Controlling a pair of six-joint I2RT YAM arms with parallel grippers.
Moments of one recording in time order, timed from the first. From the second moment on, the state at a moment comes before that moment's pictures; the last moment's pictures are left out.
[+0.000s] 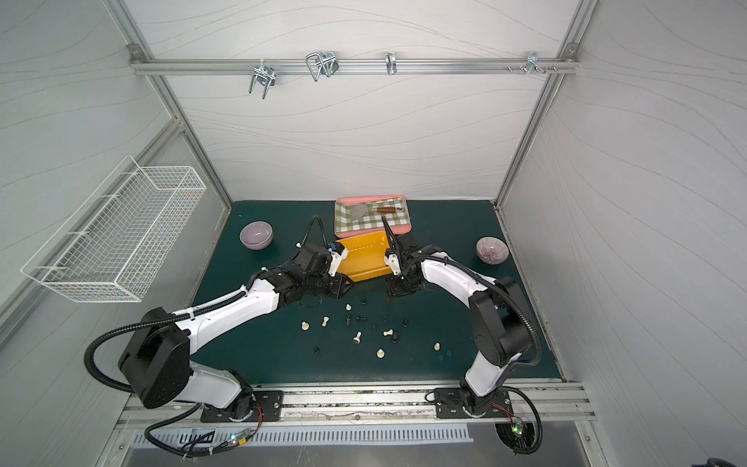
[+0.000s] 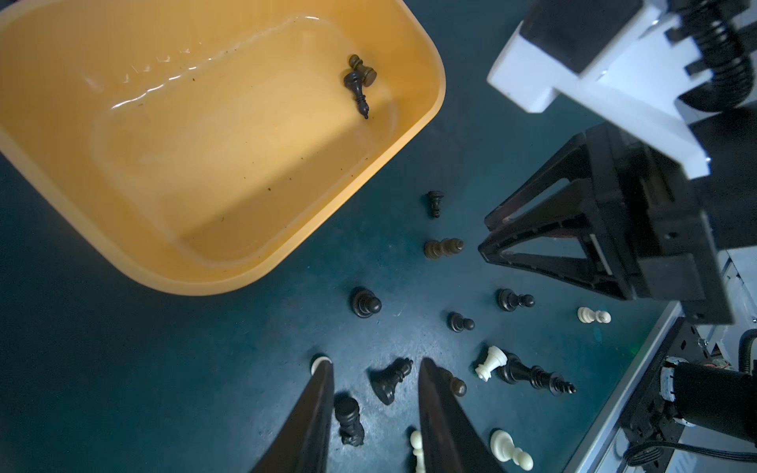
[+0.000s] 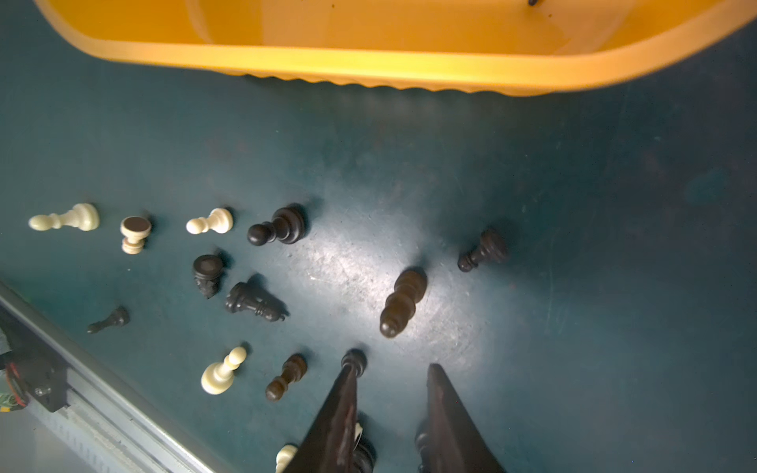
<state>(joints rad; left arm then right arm) -0.64 1.45 0.94 -0.32 0.21 -0.33 0.57 1.68 1.16 -0.75 -0.28 0.13</state>
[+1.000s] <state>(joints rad) -0.64 1.44 0.91 -0.32 0.20 -0.35 0.59 1.80 1.21 -0.75 -0.24 0.11</state>
